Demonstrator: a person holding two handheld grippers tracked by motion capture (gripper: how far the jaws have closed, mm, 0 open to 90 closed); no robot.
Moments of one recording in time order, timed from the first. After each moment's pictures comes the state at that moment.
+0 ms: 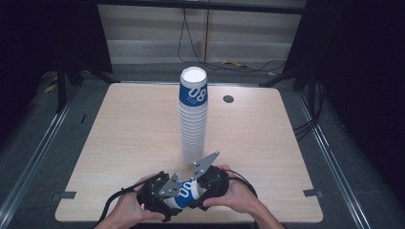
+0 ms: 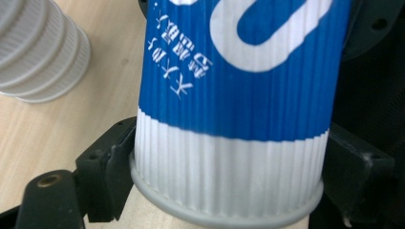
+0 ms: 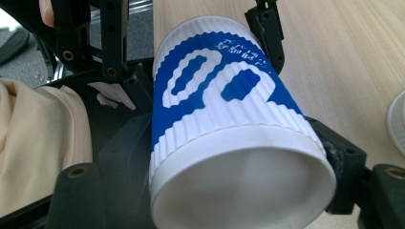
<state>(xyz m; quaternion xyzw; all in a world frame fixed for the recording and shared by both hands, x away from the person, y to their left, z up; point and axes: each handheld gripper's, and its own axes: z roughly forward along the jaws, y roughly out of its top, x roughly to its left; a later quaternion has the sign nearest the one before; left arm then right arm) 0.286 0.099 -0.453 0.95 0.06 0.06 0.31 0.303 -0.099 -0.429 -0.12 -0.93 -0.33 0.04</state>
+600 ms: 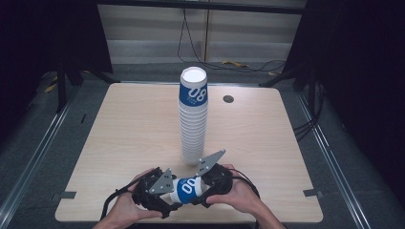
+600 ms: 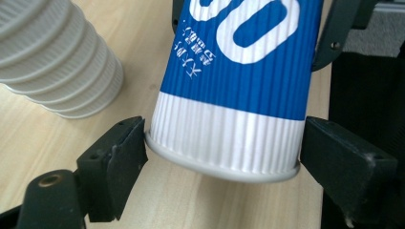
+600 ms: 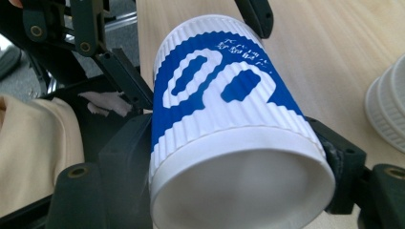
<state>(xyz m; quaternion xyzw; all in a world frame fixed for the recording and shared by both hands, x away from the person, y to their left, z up) 0.287 0.112 -0.447 0.92 0.08 0.08 0.38 0.307 -0.110 -0.431 -0.16 -0.92 -0.35 0.03</state>
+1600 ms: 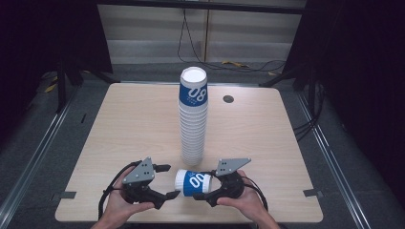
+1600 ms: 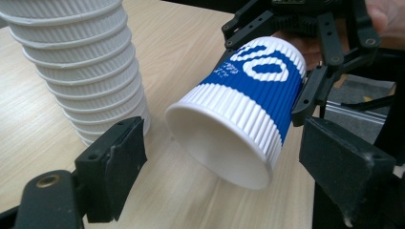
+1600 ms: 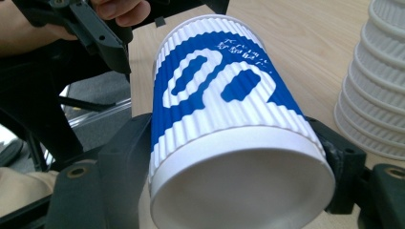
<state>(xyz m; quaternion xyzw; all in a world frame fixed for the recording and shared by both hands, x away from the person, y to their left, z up) 0.293 0.143 -0.439 0.83 0.15 0.07 0.53 0.295 -0.144 -0.460 -0.22 -0.83 -0.51 0.00</state>
